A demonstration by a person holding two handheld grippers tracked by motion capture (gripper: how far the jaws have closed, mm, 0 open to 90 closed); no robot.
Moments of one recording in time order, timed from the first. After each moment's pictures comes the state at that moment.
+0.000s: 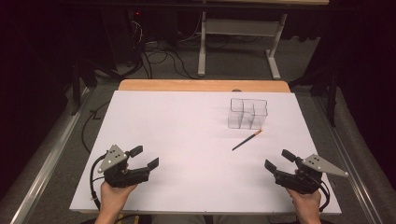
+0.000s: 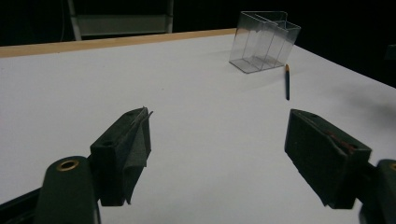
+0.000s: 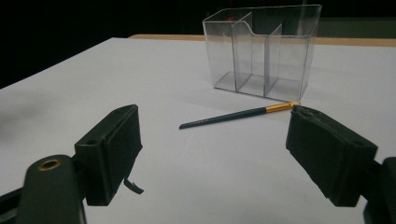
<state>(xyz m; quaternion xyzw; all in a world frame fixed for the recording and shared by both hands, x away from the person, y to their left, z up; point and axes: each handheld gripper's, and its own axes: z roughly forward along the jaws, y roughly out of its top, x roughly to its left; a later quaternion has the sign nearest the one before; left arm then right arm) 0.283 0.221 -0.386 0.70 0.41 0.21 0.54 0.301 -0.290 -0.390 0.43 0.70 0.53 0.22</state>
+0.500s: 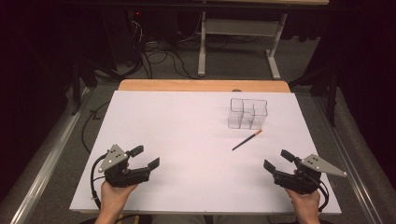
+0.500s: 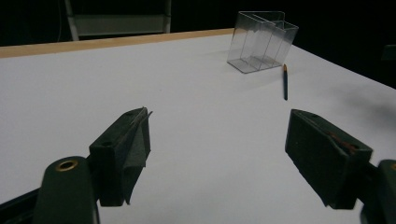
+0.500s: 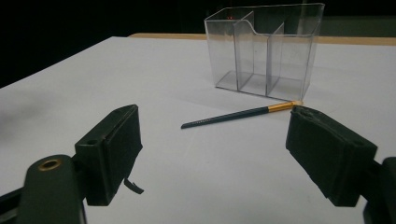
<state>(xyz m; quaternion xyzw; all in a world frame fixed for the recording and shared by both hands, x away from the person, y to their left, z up) 0.284 0.221 -0.386 0.70 0.41 0.21 0.54 0.300 -0.286 -0.389 0.43 0.70 0.53 0.22</state>
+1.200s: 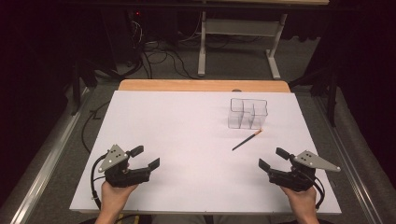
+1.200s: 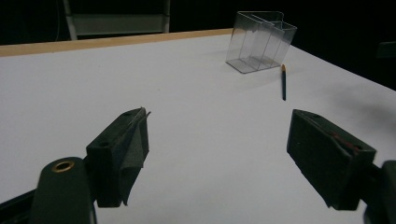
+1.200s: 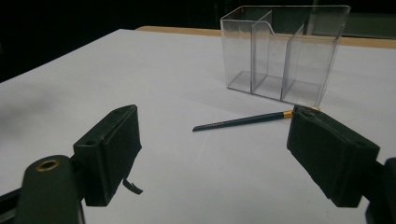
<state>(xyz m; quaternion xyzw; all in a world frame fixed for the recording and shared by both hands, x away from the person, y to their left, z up) 0.284 0.220 -0.386 0.70 0.41 0.20 0.54 0.305 -0.271 -0.380 0.41 0.72 0.52 0.22</state>
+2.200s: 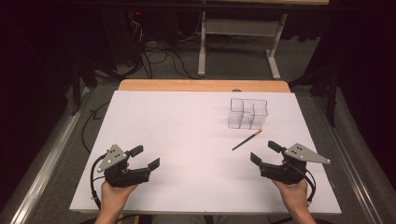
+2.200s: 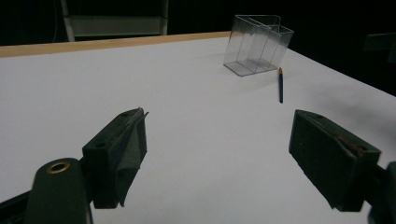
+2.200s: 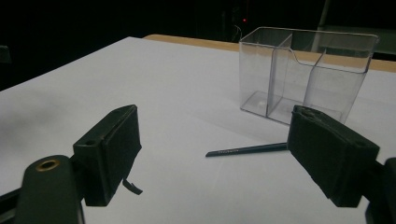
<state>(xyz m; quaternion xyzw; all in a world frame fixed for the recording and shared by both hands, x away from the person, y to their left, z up) 0.283 0.221 -0.385 0.70 0.41 0.20 0.55 0.318 -0.248 -0.369 0.39 0.72 0.53 0.22</state>
